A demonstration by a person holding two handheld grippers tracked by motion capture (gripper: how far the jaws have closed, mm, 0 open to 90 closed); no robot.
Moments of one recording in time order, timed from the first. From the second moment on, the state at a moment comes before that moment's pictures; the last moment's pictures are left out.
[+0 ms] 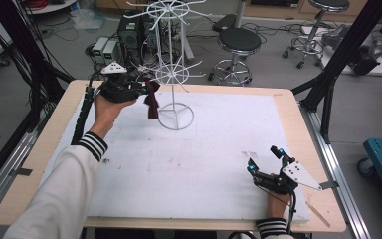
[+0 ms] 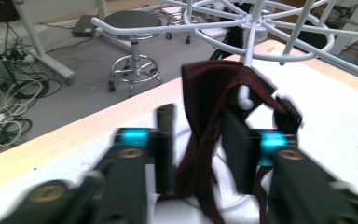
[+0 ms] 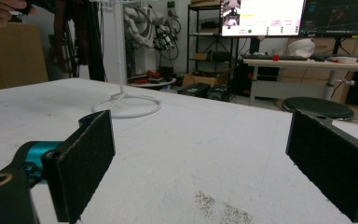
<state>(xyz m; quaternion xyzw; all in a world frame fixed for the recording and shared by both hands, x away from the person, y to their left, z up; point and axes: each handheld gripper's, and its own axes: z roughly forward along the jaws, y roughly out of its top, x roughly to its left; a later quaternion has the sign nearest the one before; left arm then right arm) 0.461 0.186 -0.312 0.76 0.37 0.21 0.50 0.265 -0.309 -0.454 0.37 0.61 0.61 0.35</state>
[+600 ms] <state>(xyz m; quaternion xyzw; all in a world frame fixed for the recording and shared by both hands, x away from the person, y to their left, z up) 0.428 0.211 -0.321 0.78 0.31 0.21 0.50 0.266 -0.309 -0.454 0.36 0.61 0.60 0.35</state>
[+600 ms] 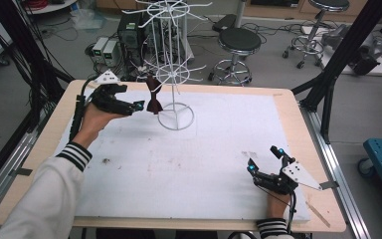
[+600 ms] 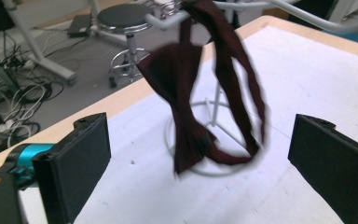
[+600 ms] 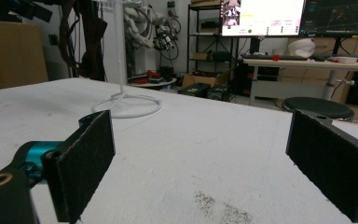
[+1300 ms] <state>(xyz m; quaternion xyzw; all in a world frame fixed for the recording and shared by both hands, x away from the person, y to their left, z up) 0.321 0.280 -0.383 0.71 0.27 0.22 0.62 0.264 -0.308 -0.454 0.36 0.61 0.60 0.36</state>
